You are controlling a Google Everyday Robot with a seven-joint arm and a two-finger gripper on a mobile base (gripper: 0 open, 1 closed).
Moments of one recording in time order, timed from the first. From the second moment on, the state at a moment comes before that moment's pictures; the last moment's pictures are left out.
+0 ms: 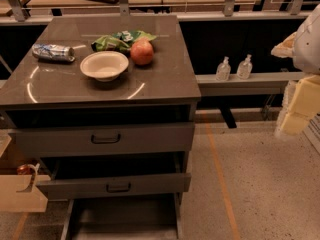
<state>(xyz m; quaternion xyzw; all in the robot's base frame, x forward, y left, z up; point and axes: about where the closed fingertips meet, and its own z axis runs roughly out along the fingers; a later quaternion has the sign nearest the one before) 0.438 -0.217 0.976 -0.60 0.78 -0.03 0.16</state>
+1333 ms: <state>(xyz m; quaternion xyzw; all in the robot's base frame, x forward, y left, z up) 0.487 -0.201 0.971 -0.58 0.75 0.06 0.31</state>
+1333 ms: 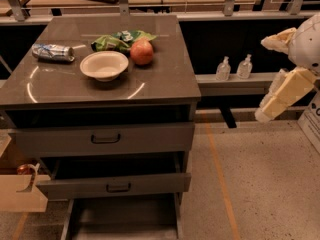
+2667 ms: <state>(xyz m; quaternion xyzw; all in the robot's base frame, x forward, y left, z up) 0.553 -0.136 0.991 -0.56 0.69 0.08 0.45</state>
